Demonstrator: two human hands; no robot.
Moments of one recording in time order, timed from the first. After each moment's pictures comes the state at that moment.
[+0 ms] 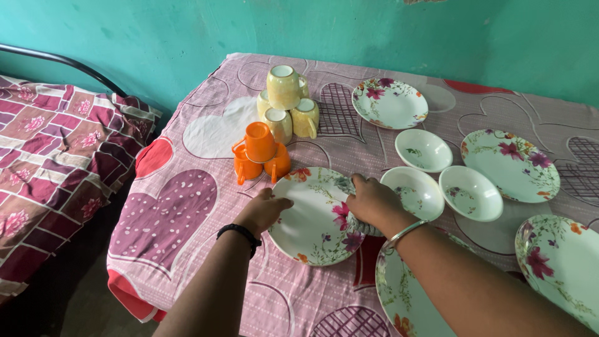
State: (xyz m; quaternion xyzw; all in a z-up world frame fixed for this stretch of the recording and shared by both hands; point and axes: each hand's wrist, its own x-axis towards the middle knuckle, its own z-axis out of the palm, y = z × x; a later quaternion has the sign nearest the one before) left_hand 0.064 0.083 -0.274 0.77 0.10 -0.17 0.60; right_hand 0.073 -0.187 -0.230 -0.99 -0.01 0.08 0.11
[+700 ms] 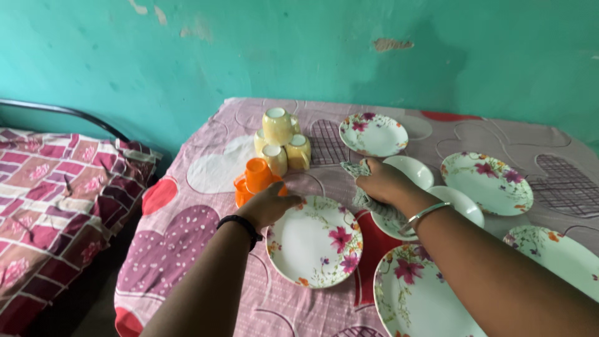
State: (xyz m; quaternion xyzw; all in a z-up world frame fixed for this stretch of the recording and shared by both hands) left_hand 0.087 0.074 -0.167 0.91 -0.08 -0.15 0.38; right_hand 0.104 -0.217 -0.133 -0.97 0.04 0.06 0.23
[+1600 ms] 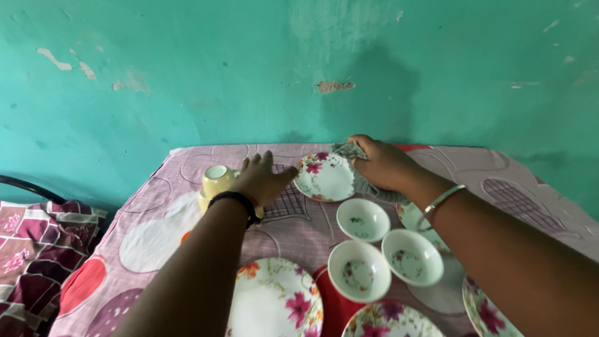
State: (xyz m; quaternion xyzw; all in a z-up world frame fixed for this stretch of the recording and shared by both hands) left_hand 0.209 -0.052 -0.044 0.96 -0.10 -0.05 0.26; right_hand 0.180 -0.333 -0.042 -0.97 -0.08 -0.11 0.22
